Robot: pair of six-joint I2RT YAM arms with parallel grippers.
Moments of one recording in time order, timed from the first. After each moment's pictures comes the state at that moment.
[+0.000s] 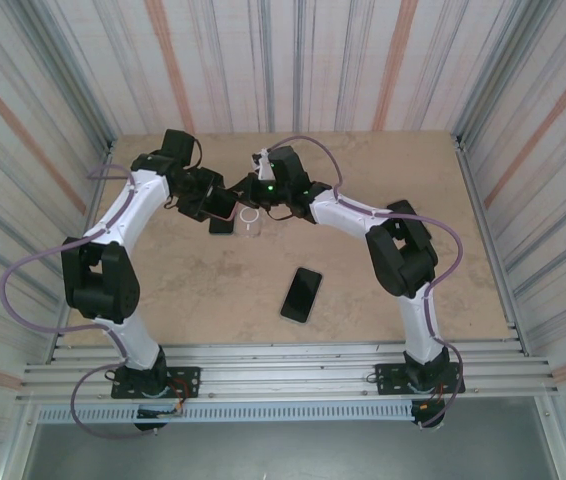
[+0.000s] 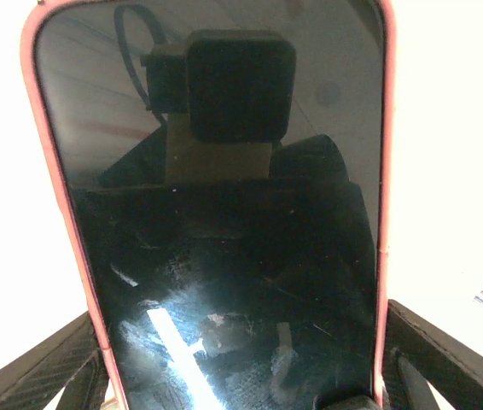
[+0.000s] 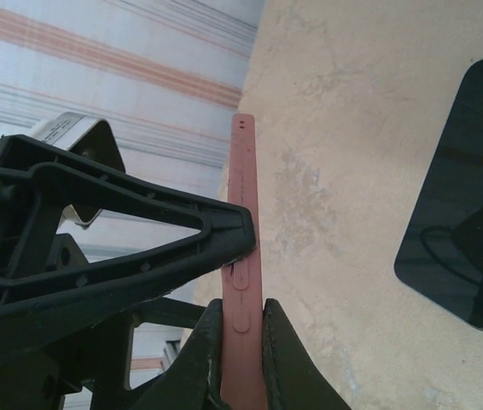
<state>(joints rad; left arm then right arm) -0.21 1.74 1.54 -0.90 0.27 -1.27 0.67 2.11 1.61 0.07 -0.55 0.94</state>
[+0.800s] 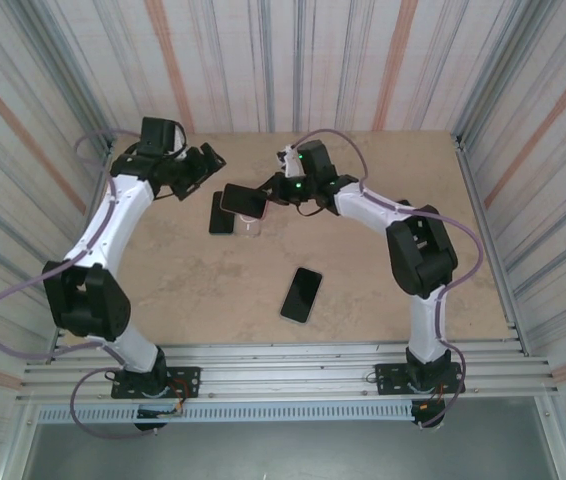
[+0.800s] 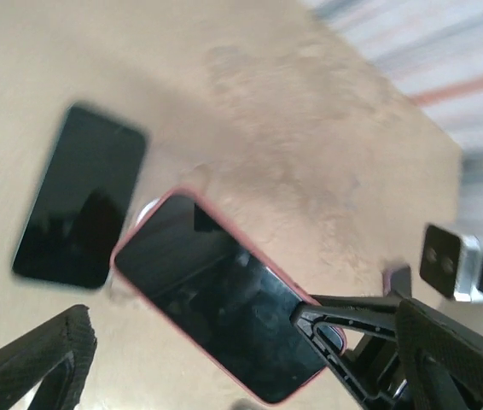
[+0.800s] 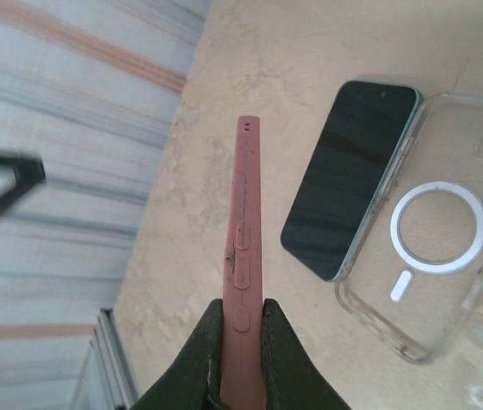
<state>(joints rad) -0.16 1.60 1.54 -0.71 0.34 -0.62 0.54 2.00 1.53 -0.11 -0.65 0.63</state>
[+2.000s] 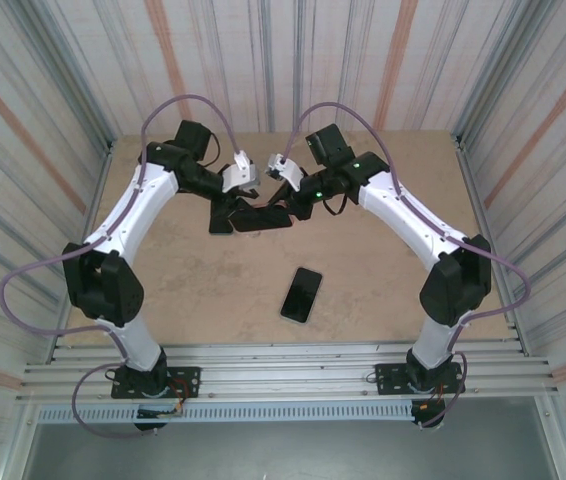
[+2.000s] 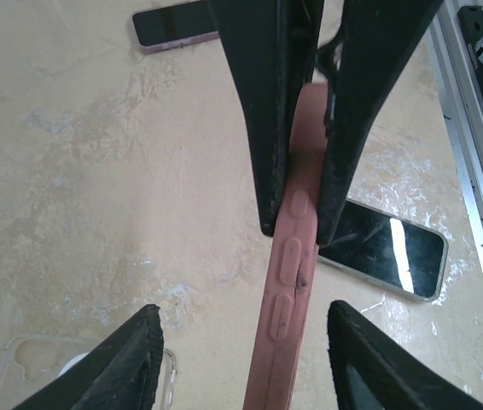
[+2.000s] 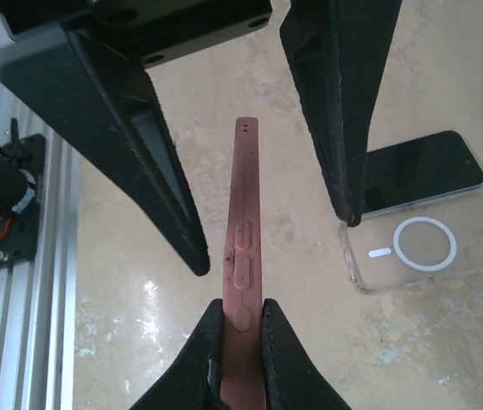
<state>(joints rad) -0.31 1.74 1.70 -1.11 0.79 1.05 0.58 1.76 1.69 -0.80 -0.68 -0.43</state>
